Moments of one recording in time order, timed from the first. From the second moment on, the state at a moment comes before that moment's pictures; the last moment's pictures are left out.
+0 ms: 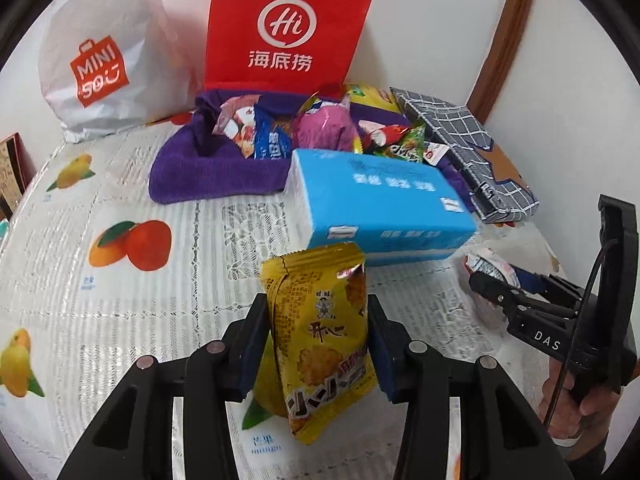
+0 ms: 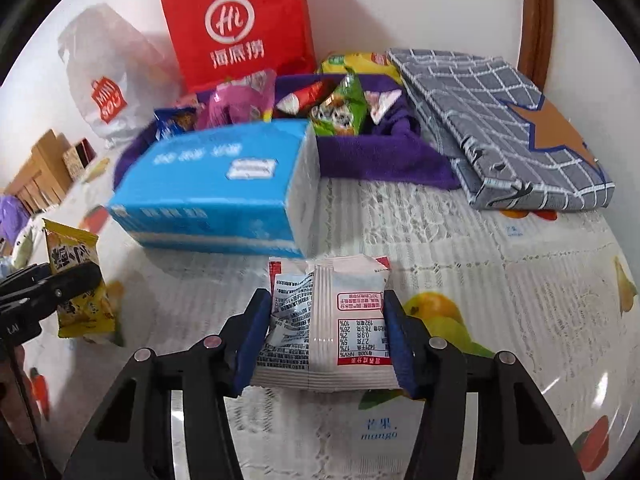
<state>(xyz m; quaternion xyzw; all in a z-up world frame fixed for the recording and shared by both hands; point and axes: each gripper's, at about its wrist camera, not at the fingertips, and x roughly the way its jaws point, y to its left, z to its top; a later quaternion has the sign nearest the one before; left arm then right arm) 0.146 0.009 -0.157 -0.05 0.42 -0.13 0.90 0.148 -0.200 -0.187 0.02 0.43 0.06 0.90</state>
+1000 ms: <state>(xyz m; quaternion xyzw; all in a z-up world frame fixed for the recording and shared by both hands) 0.159 0.000 -0.107 -0.05 0.41 -0.14 0.90 0.162 -0.188 -0.099 0.00 0.38 0.06 0.92</state>
